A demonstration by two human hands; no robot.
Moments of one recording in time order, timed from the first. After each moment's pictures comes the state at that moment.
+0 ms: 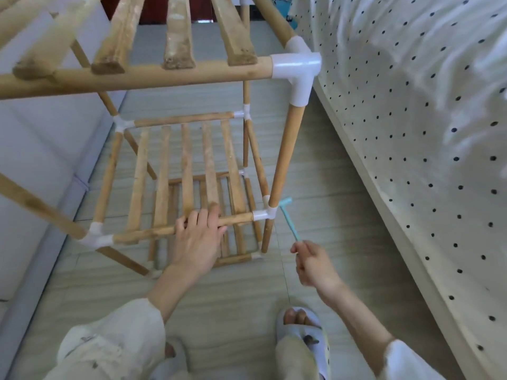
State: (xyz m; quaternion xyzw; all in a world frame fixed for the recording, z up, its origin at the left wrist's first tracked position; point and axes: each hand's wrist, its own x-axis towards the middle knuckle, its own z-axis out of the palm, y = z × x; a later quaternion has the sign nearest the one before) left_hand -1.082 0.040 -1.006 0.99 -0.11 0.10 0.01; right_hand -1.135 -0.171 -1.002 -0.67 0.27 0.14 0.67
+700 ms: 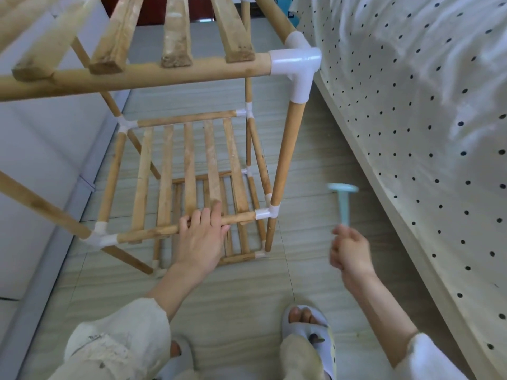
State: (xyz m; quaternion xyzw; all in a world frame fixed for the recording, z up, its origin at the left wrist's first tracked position) left_hand -1.085 0.037 -0.994 1.00 -0.09 0.02 0.00; right_hand -1.125 -0.203 -0.989 -0.66 0.38 -0.03 0.65
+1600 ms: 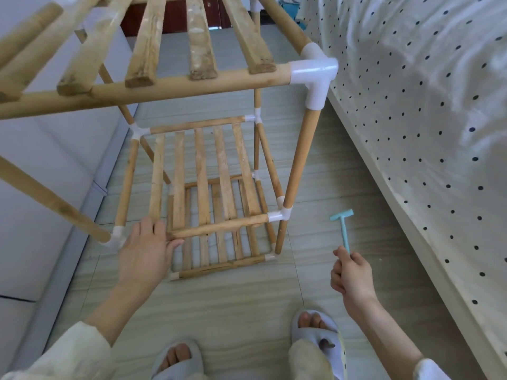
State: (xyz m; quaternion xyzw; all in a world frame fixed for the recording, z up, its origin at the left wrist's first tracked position) left_hand -1.094 0.142 -0.984 1.00 -0.03 0.04 -0.03; right_hand -1.150 -0.189 -0.995 -0.58 0.39 0.00 0.72
